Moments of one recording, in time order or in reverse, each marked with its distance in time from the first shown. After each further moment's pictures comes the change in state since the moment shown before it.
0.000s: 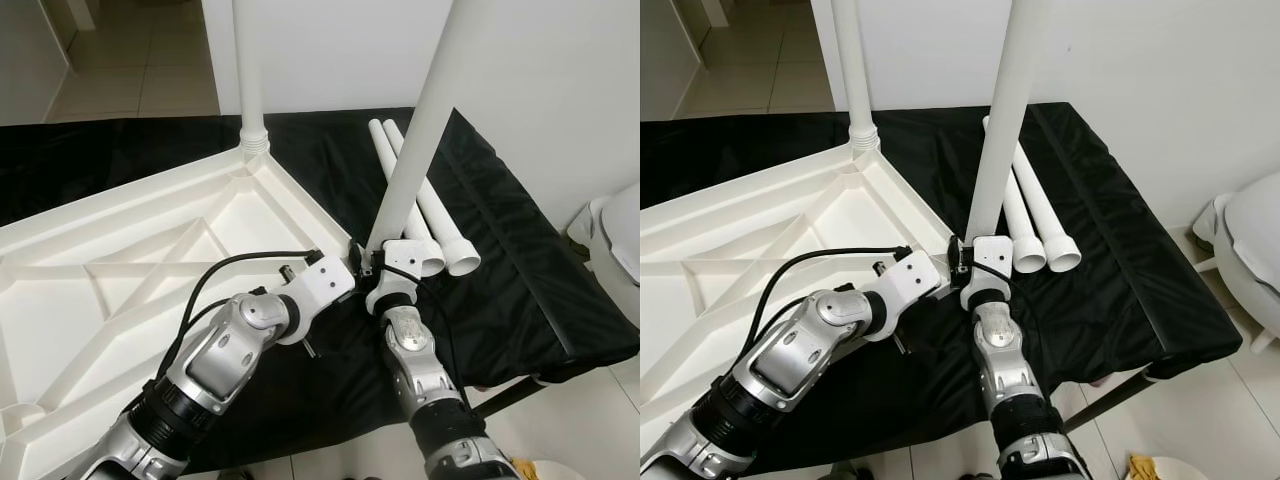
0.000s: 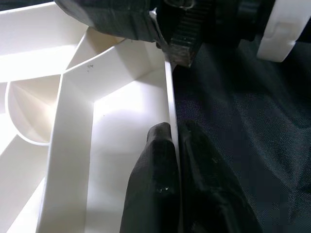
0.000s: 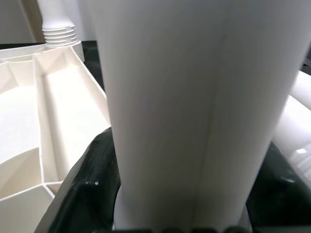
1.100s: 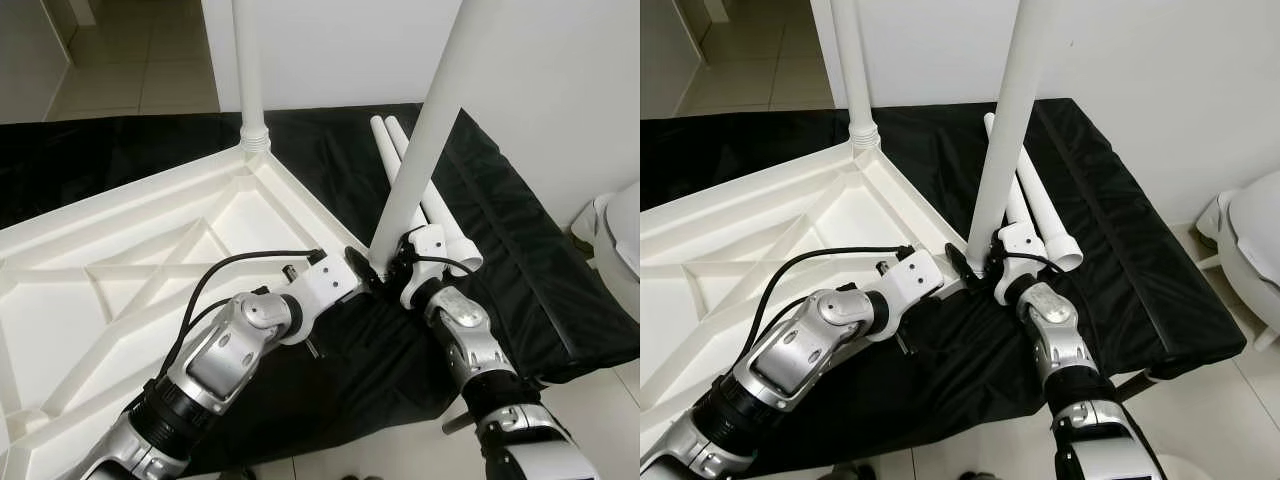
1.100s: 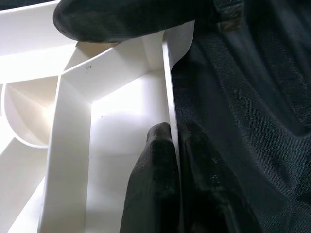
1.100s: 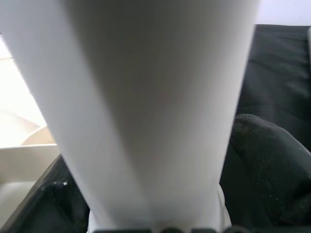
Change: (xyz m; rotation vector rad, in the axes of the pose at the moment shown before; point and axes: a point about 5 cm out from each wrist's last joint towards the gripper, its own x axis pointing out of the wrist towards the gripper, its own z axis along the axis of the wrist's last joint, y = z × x) left arm -0.001 0.000 0.002 0.005 -0.008 -0.005; right arm 0.019 -0.046 0.009 -0.048 0.016 0.581
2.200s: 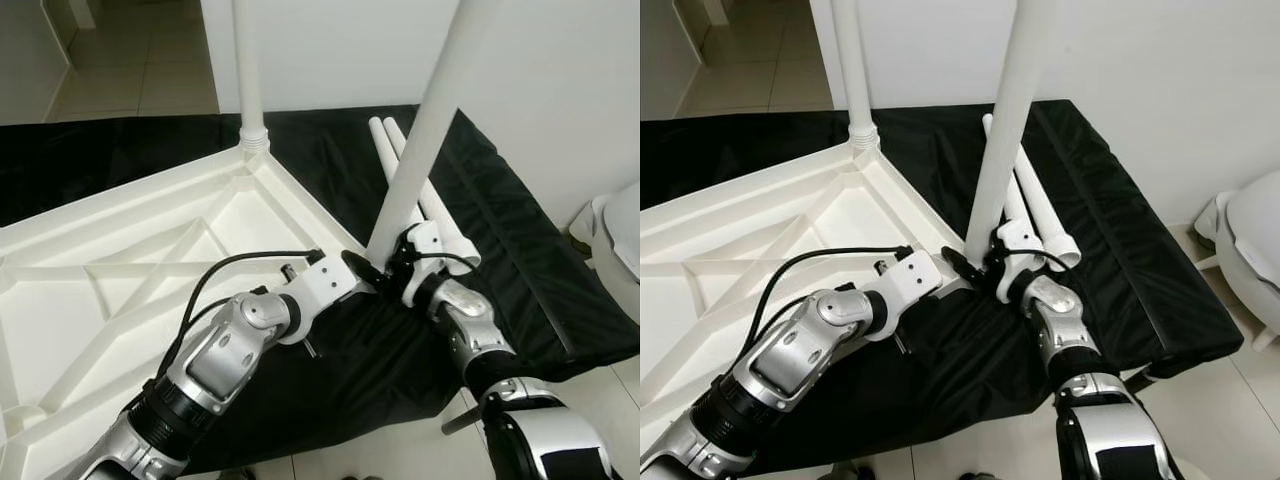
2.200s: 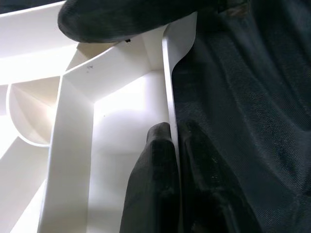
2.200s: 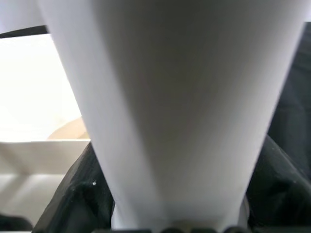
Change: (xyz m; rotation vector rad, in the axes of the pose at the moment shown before) left arm 0.000 0.002 -0.002 0.003 0.012 0.017; right arm 0.012 0.004 -0.008 0.061 0.025 0.027
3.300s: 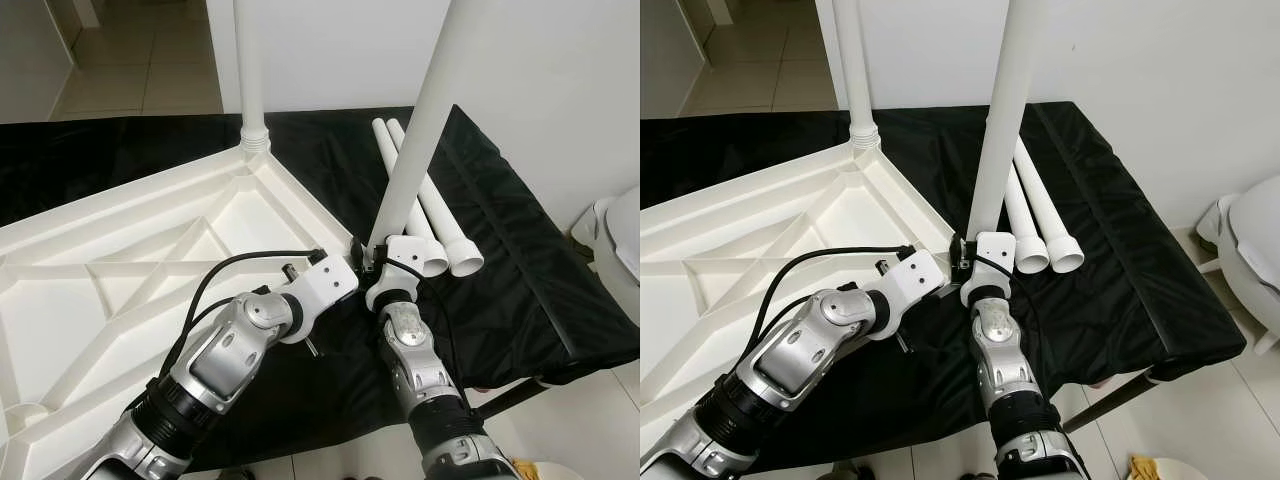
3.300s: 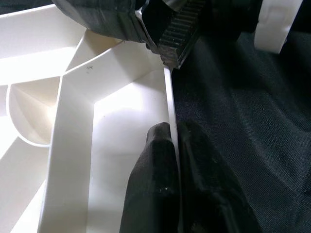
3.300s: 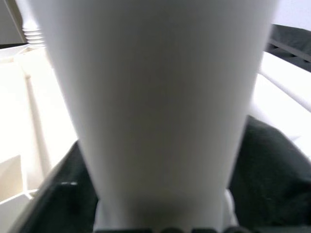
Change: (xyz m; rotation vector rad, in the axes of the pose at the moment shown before) left arm 0.003 -0.003 0.002 0.006 -0.003 -0.006; right arm -0.003 0.039 0.000 0.033 -0.043 -0.655
